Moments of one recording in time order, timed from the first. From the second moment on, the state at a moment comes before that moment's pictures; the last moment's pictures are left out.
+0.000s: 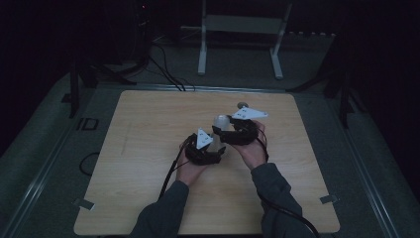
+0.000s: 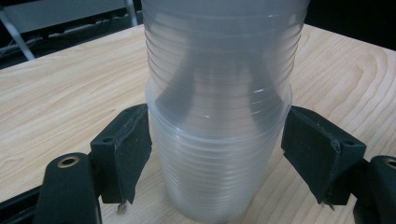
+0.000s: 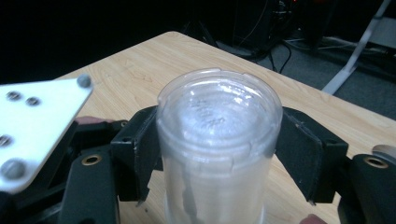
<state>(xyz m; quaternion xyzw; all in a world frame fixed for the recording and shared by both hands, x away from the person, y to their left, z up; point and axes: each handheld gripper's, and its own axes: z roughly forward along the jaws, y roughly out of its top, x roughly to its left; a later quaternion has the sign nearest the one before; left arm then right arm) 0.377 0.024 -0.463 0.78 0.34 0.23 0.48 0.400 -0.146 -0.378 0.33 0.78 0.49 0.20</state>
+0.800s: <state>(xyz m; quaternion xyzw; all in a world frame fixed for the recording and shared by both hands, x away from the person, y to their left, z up) 0.383 0.014 -0.465 0.76 0.34 0.24 0.49 0.401 -0.147 -0.375 0.34 0.77 0.50 0.19</state>
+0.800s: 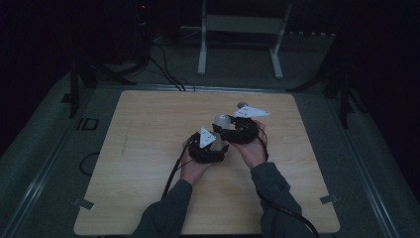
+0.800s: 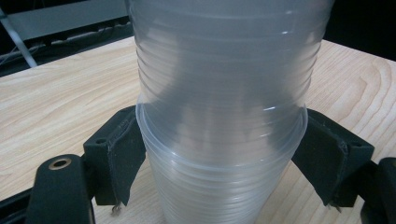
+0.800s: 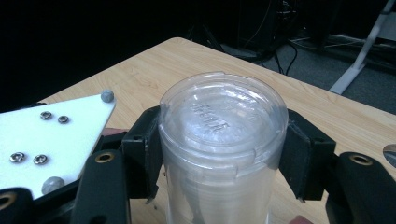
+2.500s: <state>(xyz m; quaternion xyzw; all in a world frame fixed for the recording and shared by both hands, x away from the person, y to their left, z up) 0.376 0.018 -0.461 0.76 0.34 0.22 0.50 0.384 -0.171 -0.306 0.32 0.73 0.57 0.22</state>
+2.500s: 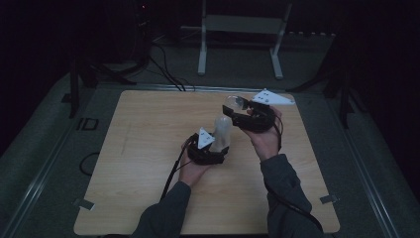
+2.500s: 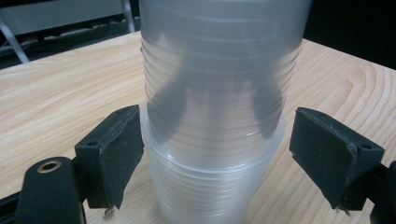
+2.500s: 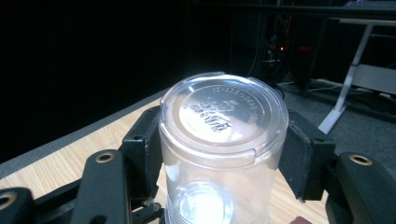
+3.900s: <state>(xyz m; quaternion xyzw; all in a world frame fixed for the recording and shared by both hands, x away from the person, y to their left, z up) 0.341 0.046 -0.449 0.75 0.33 0.20 0.53 0.356 -0.266 -0.342 0.41 0.68 0.56 0.24</state>
